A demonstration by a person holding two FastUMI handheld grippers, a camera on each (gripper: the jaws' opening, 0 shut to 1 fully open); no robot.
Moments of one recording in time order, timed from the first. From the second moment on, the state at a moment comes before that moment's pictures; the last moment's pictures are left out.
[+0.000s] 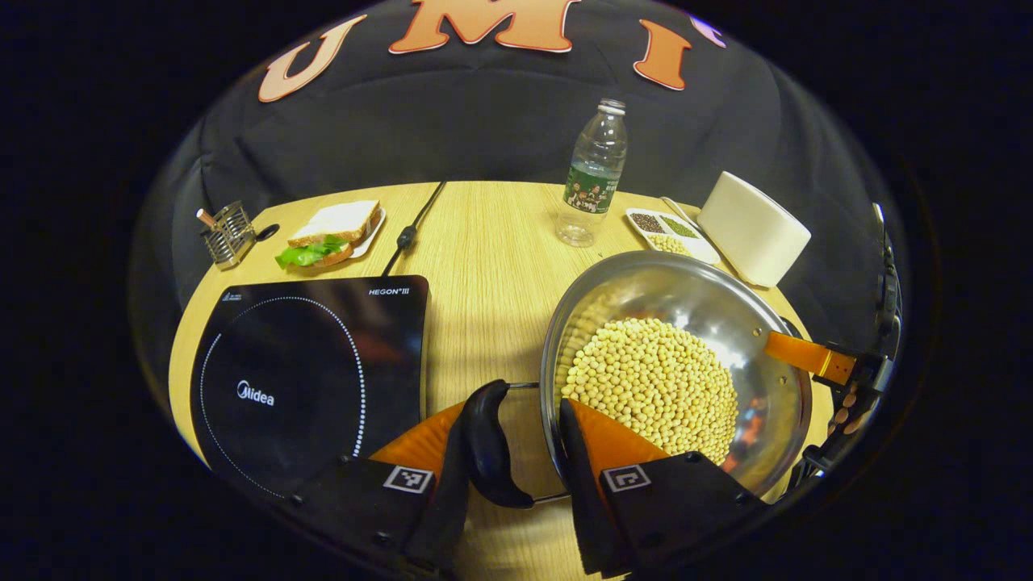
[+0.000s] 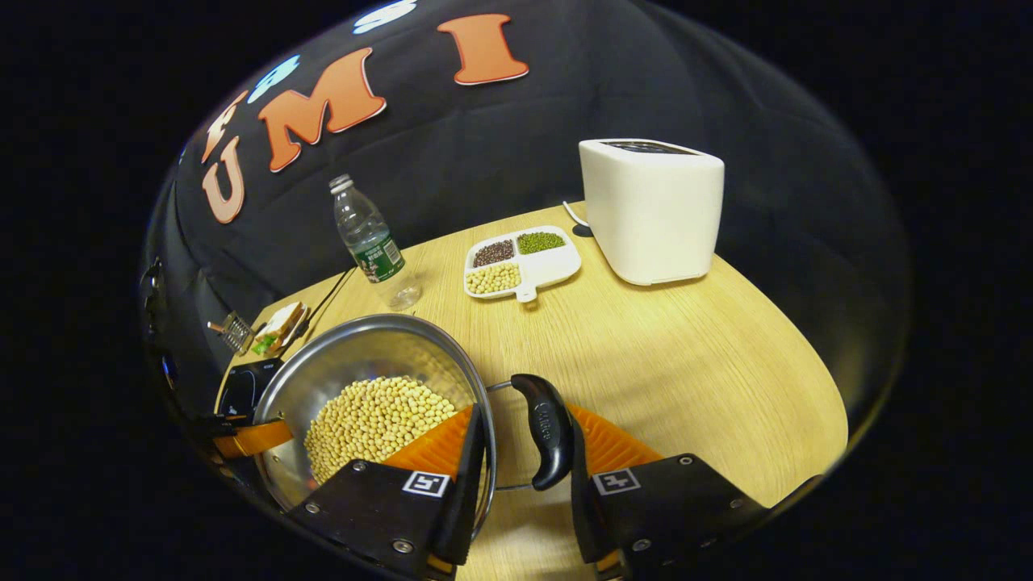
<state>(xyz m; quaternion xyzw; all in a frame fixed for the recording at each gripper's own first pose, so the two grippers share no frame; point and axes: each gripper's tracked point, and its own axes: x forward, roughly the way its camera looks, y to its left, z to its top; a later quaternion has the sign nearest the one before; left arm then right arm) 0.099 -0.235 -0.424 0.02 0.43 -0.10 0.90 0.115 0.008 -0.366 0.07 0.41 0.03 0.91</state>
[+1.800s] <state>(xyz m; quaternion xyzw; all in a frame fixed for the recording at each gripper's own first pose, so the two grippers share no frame) 0.084 0.071 -0.320 -0.02 0.40 0.02 0.91 0.068 0.316 -0.318 0.07 0.37 0.14 0.92</state>
